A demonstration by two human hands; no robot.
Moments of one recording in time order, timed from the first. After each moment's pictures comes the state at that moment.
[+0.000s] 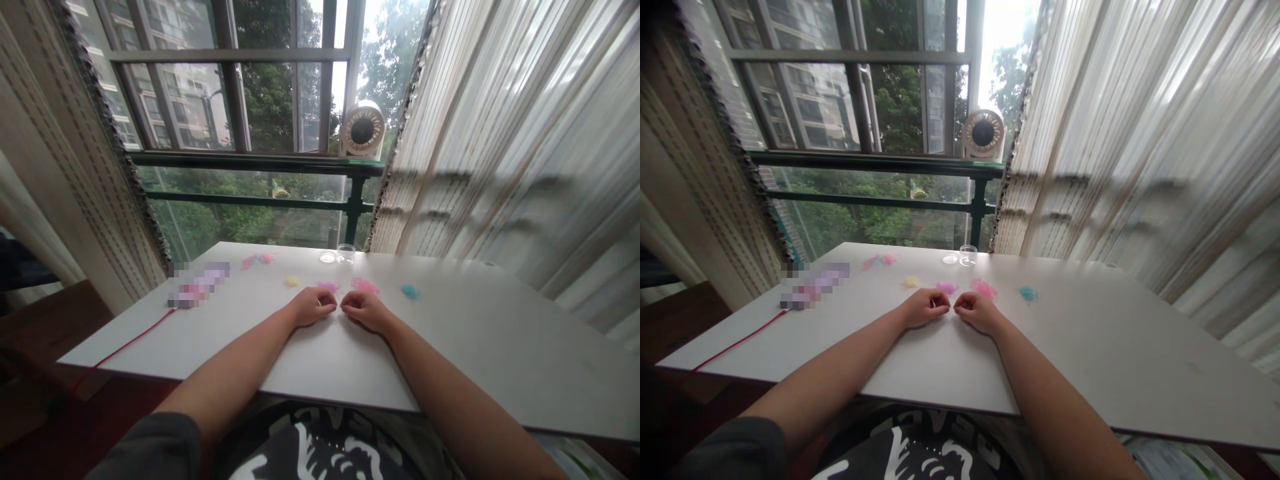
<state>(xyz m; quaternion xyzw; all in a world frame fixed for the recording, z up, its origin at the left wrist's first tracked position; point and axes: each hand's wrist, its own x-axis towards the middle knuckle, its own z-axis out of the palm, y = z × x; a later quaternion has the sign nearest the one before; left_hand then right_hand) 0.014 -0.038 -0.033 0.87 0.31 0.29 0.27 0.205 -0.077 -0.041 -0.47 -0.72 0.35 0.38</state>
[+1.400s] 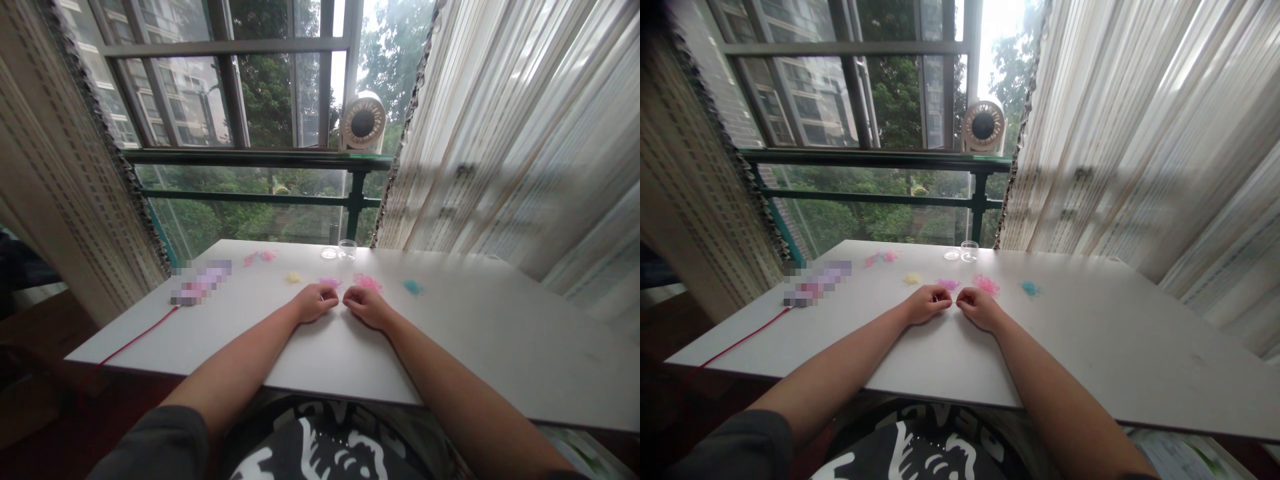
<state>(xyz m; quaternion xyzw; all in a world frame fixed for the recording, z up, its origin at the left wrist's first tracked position) 0.016 -0.035 -0.036 0.86 0.31 0.28 0.30 0.203 -0.078 -0.042 -0.48 -0.75 0.25 0.38</state>
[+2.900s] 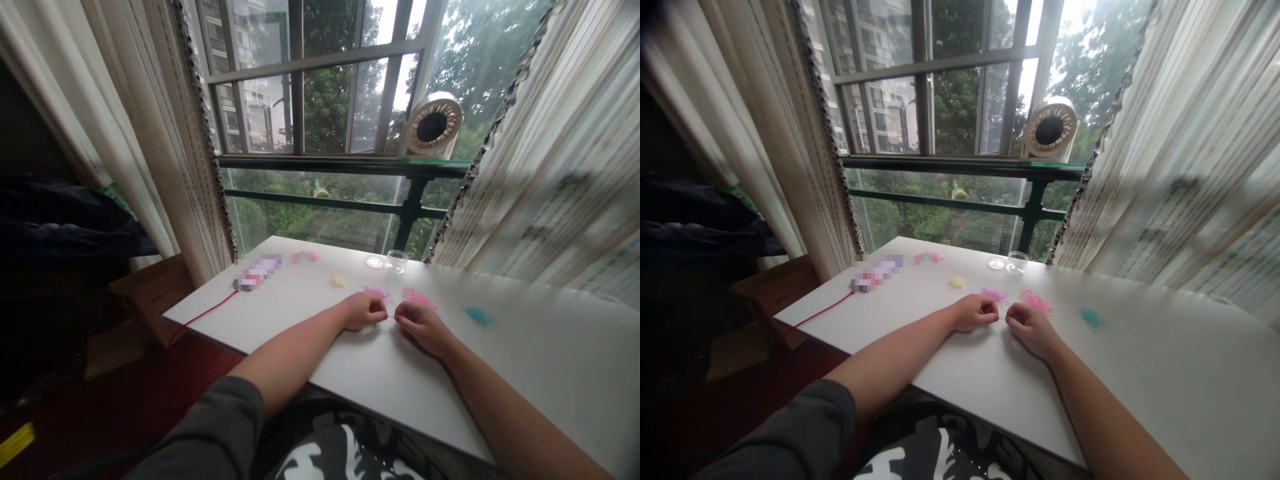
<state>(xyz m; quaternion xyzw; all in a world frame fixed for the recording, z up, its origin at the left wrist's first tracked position) 0.021 -0.034 -0.040 0.87 0.31 0.24 0.29 0.216 -0.074 -0.056 -0.47 -0.74 0.31 0.37</state>
